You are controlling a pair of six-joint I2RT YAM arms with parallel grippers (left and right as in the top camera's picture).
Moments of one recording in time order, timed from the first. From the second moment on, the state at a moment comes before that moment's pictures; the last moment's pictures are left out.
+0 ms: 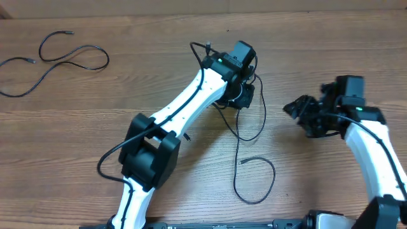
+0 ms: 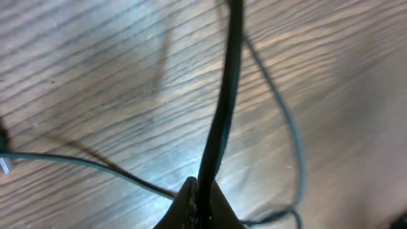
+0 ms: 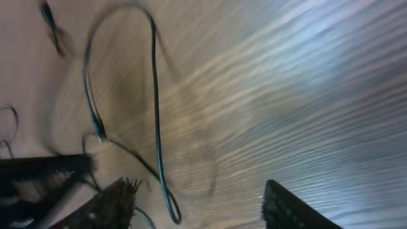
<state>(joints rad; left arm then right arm) -0.65 2.17 1.89 -1.00 0.27 -0.34 -0.11 1.43 0.93 -0.70 -0.44 0.52</state>
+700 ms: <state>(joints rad) -0.56 1.89 1.90 -1.01 0.30 -0.30 0.10 1.62 0.91 -0.49 -0.34 0.52</state>
